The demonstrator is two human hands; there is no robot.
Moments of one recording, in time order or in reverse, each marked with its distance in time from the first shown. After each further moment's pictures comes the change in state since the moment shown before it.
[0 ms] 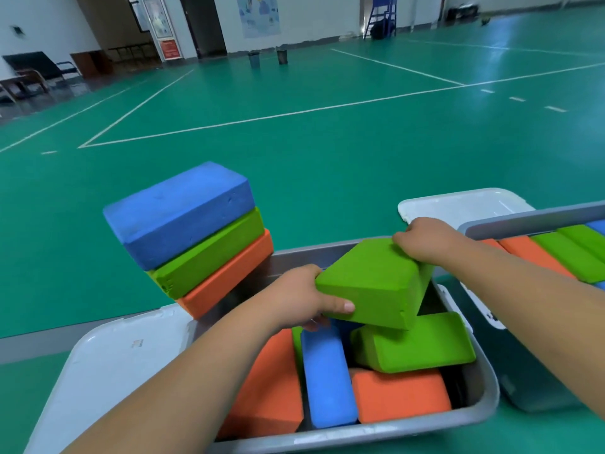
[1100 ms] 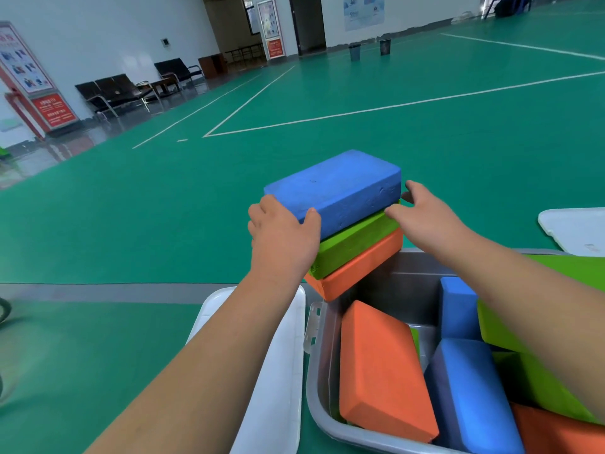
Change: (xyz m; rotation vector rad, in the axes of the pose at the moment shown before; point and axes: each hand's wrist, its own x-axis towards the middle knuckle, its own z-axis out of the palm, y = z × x) left_hand -0.099 -0.065 -0.174 0.175 1.095 -0.120; right_hand -0.035 -0.243 0.068 0.528 0.007 -0.369
